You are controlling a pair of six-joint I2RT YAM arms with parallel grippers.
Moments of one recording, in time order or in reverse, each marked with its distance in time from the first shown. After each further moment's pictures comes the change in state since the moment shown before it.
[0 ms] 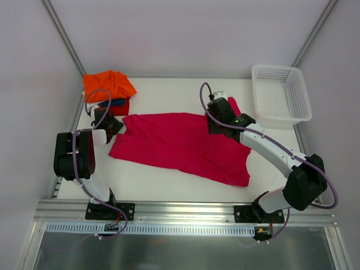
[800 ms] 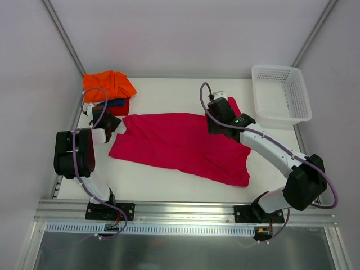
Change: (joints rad) left arm 0.023 0.023 0.016 0.072 -0.026 -0.066; right arm 0.000 0.000 0.000 0.001 -0.007 -0.001
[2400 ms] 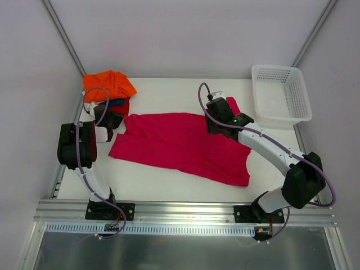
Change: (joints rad) left arm 0.004 0.133 0.032 0.192 0.083 -0.103; right arm 0.000 0.021 0.002 0.013 -0.011 -0.003
